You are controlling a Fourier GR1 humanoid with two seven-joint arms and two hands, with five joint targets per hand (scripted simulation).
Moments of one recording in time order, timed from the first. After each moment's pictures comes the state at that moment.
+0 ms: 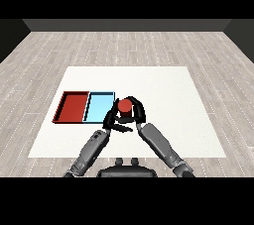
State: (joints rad) left arm -0.28 0.00 -0.42 -1.21 0.26 0.20 -0.36; right arm -0.44 0.00 0.52 -1.33 -0.26 -0.53 -0.30
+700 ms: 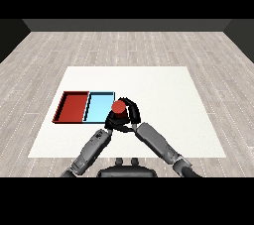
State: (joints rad) left arm -0.31 0.01 -0.49 -1.21 0.29 0.26 -0.38; right arm -0.52 -0.01 0.62 -1.24 -0.37 -0.59 -0.37
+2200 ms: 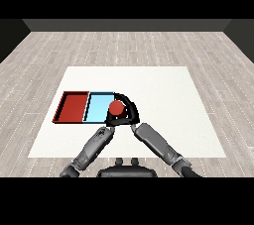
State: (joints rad) left arm -0.38 0.01 -0.51 -1.16 0.27 0.66 -0.33; right arm -0.52 0.00 0.63 -1.31 -0.32 -0.59 -0.28
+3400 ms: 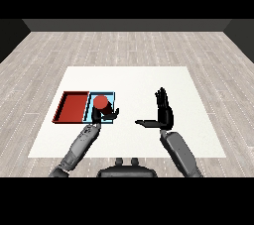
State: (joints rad) left arm -0.34 0.16 -0.40 -1.22 0.18 0.65 -0.27; right arm -0.18 -0.20 0.37 -1.72 -0.28 -0.46 -0.27
